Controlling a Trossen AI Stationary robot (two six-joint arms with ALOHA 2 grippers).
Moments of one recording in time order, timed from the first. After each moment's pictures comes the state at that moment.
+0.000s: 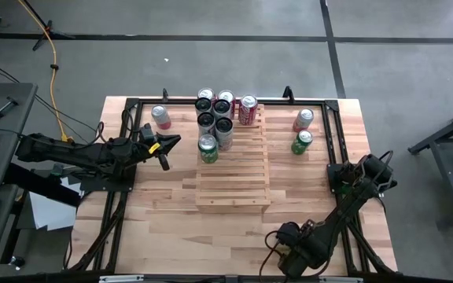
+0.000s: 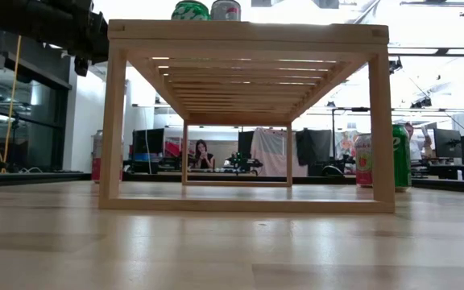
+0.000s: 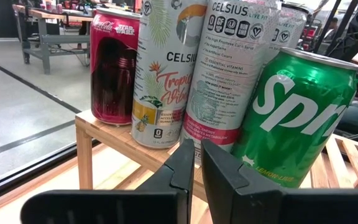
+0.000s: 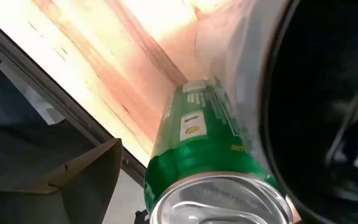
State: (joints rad) left arm -0.08 0.56 0.32 0.17 -0.59 -0.23; right arm 0.84 1.89 1.53 -1.15 -0.04 1.52
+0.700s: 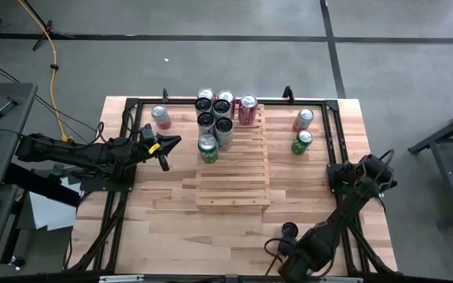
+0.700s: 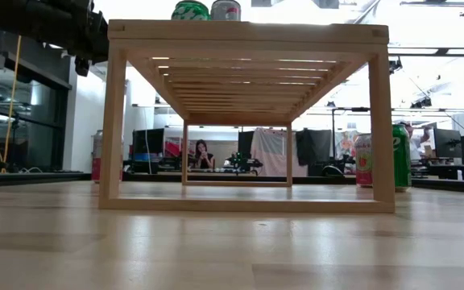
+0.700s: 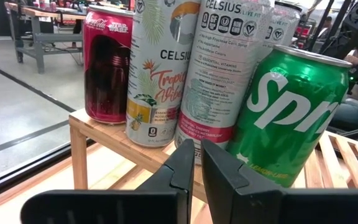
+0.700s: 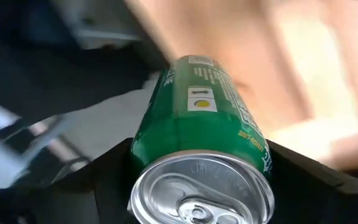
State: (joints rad) left arm -0.08 0.56 0.32 0.17 -0.57 -0.23; right arm 0.84 1.88 1.58 -1.09 -0.31 1.45
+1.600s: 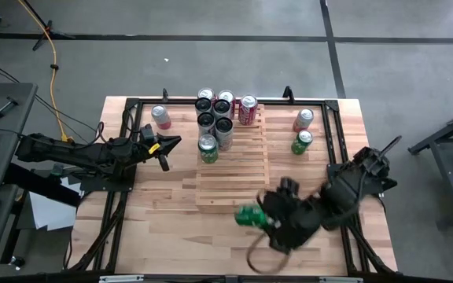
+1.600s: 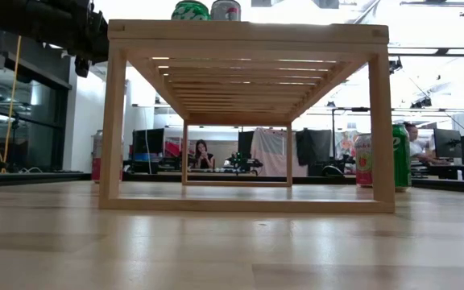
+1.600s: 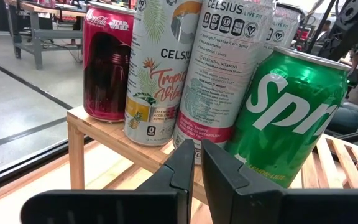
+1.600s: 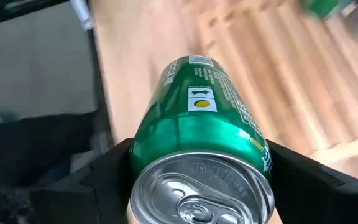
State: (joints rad) left arm -0.08 0.56 0.32 0.17 -0.56 -0.26; right arm 0.65 1.88 2.32 -1.49 0.39 0.85
